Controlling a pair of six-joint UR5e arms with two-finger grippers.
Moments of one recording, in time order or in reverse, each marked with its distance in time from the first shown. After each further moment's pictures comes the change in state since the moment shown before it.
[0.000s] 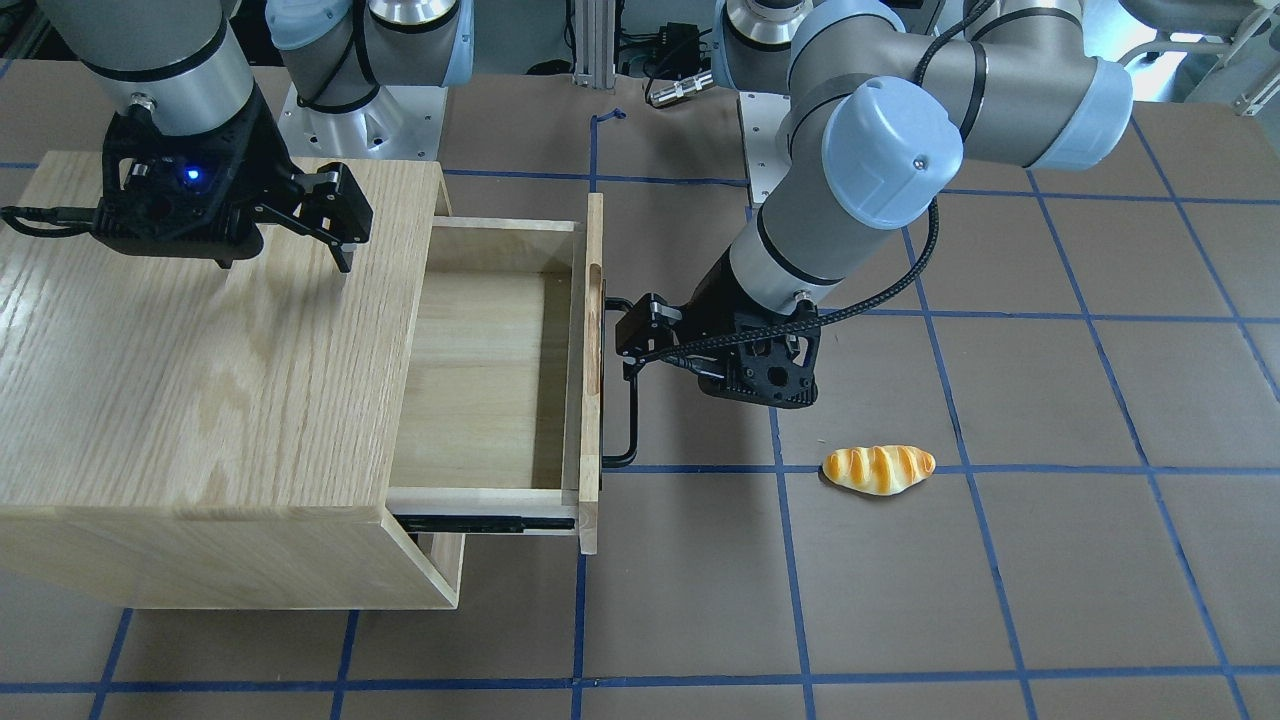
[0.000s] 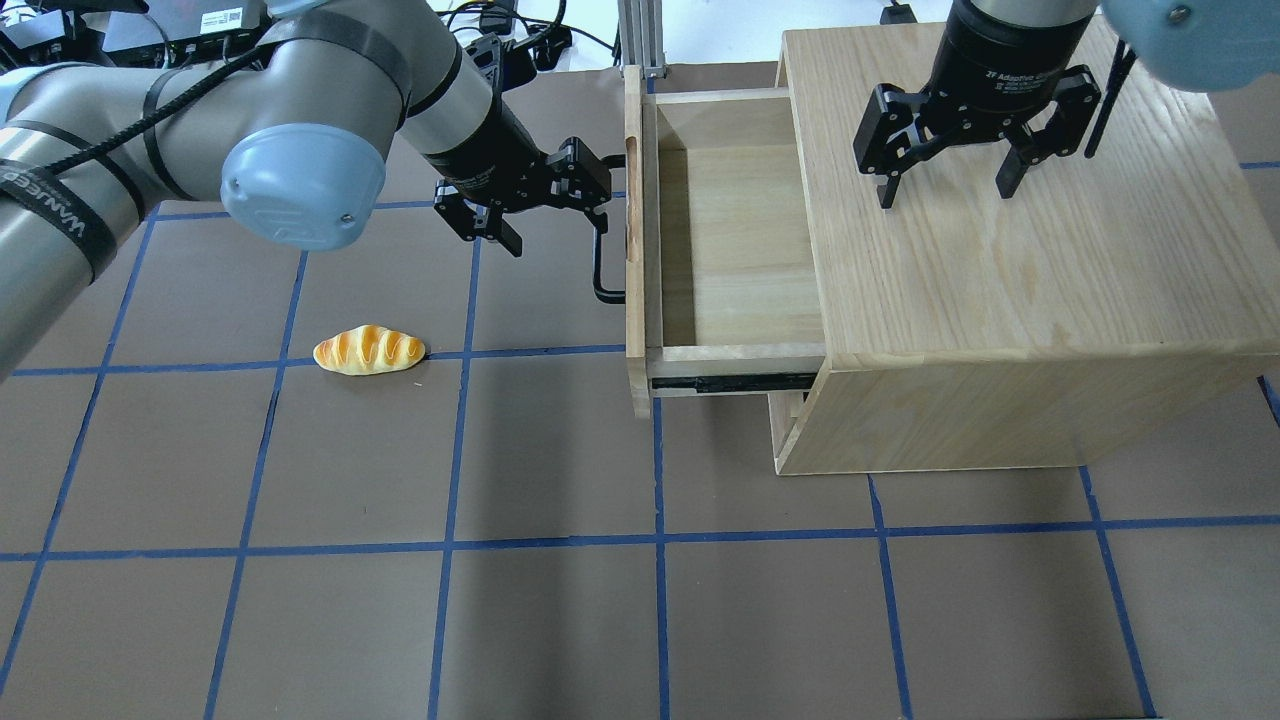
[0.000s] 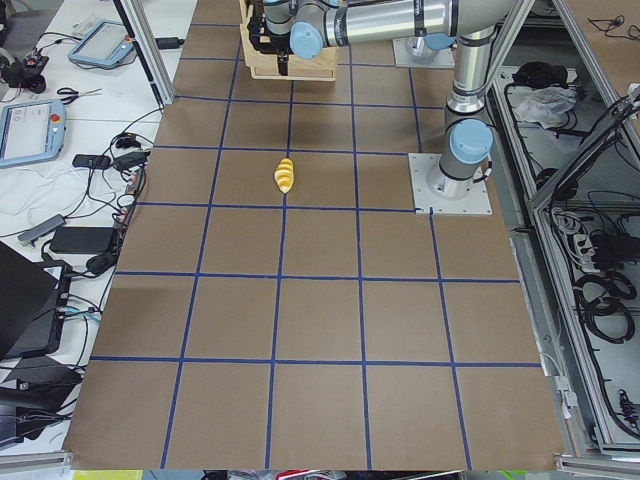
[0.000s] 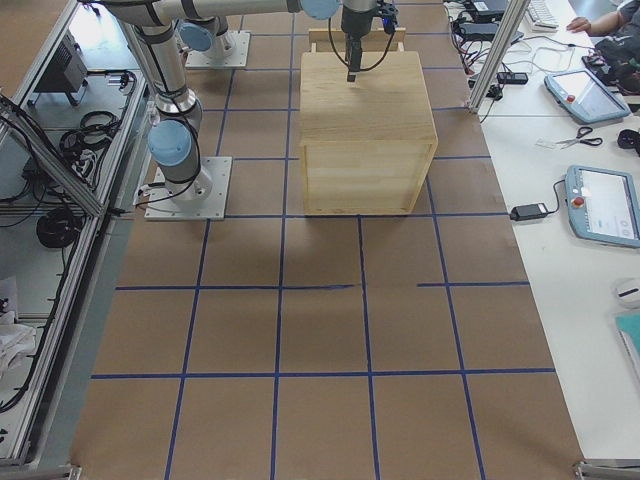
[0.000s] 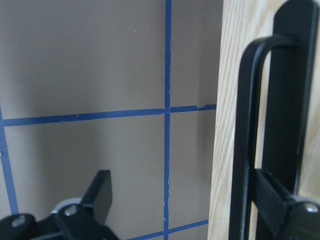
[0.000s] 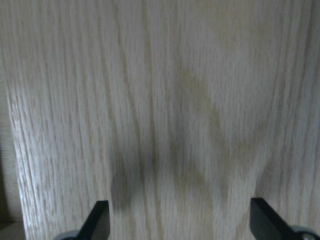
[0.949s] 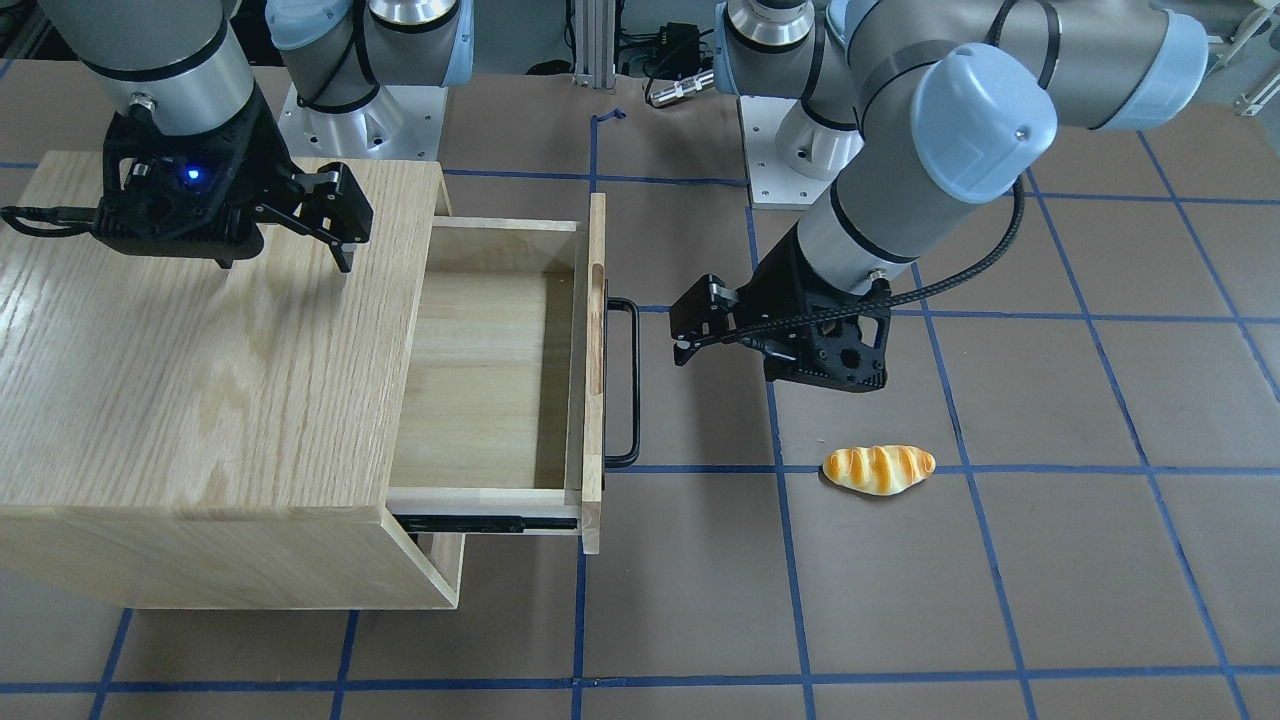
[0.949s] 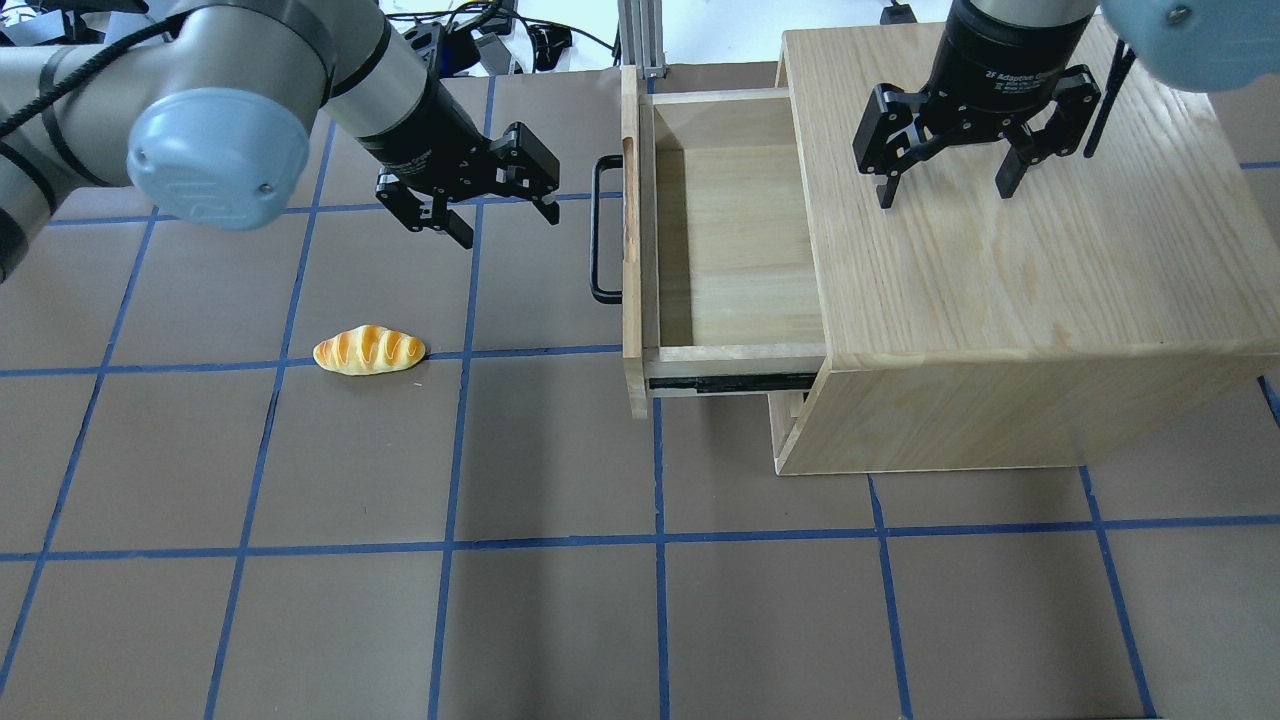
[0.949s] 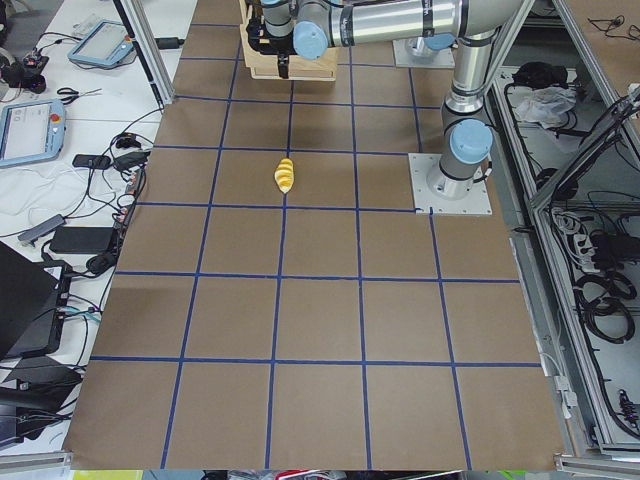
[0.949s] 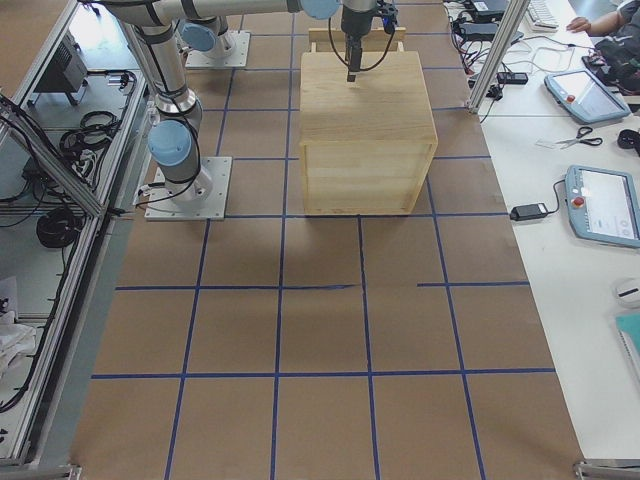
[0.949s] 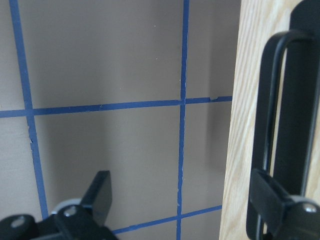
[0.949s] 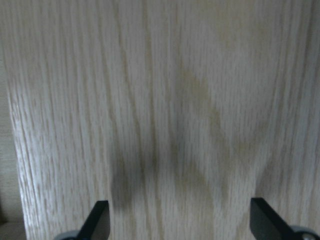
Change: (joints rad) left arm 0.092 0.057 0.019 -0.111 0.002 0.094; right arm 0.001 0.000 0.000 0.000 0.000 0.000
